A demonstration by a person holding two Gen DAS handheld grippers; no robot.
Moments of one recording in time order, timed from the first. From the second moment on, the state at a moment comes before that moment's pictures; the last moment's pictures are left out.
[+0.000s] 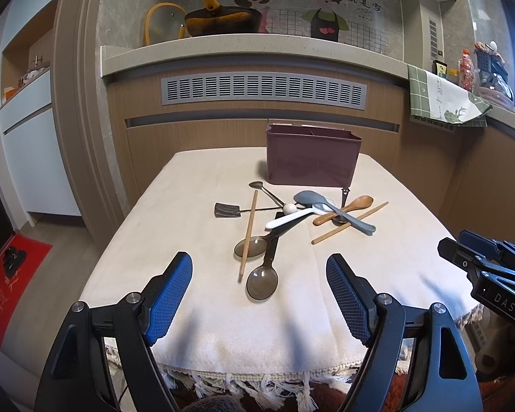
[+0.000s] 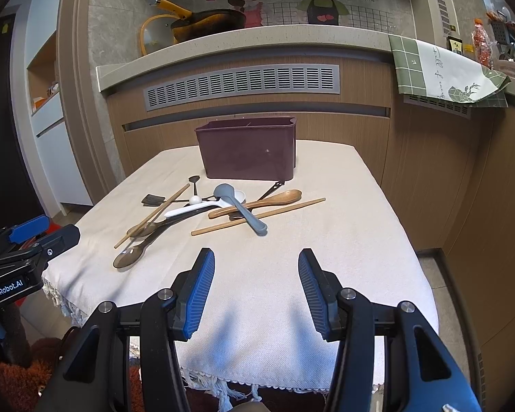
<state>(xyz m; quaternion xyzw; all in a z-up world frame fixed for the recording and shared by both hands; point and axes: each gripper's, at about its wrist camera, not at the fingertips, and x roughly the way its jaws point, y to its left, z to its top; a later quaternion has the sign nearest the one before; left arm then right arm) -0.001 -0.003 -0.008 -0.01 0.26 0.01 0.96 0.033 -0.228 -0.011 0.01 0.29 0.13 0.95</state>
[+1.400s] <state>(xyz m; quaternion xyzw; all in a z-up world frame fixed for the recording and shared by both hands) -0.002 -0.006 -0.009 -0.02 0.27 0.00 0.96 0.033 -0.228 -0.013 0.01 0.29 0.13 0.95</state>
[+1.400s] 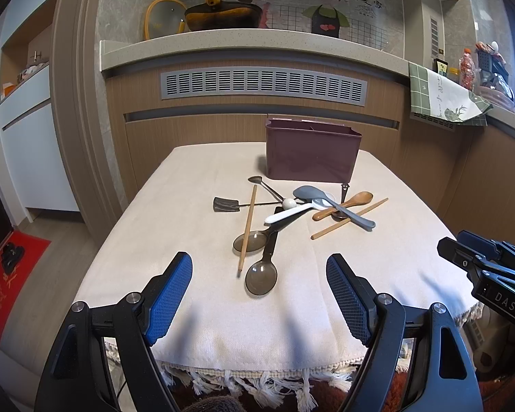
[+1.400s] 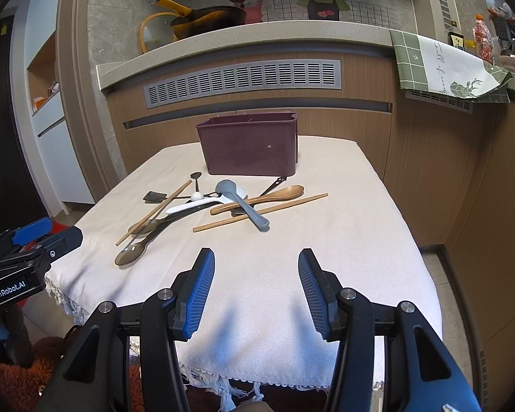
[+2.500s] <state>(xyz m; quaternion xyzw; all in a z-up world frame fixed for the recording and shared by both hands) 0.159 0.085 0.028 -0.07 0.26 0.03 0.96 0.206 -0.160 -0.009 -0.12 0.39 0.26 0.88</state>
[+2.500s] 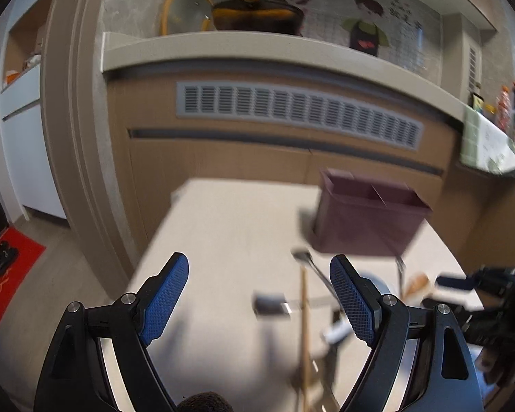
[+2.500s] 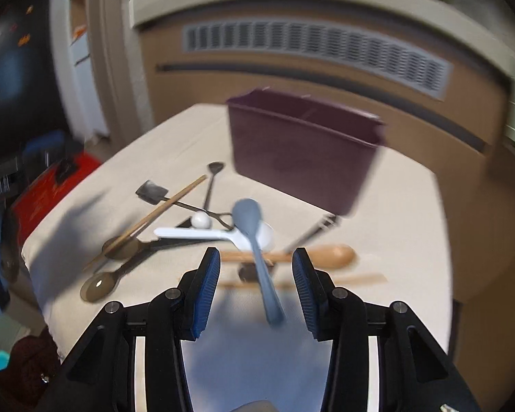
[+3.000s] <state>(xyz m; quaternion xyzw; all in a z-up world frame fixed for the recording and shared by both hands) 0.225 0.111 -0.023 -0.09 0.34 0.02 0.94 0.289 -0.099 -0.066 -0.18 0.46 0.30 0.82</state>
